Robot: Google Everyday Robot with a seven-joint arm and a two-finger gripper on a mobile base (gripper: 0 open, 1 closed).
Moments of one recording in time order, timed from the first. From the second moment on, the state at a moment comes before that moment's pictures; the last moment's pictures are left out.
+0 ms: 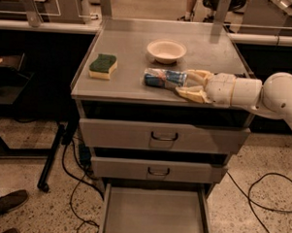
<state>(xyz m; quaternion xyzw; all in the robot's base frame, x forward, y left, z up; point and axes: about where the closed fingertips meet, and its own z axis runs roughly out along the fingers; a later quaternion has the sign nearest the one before) 0.675 -0.133 0.828 -0.54 0.57 0.17 0.59</state>
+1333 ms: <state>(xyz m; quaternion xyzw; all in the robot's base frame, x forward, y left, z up) 0.675 -0.132 0.828 -0.54 0.57 0.17 0.59</state>
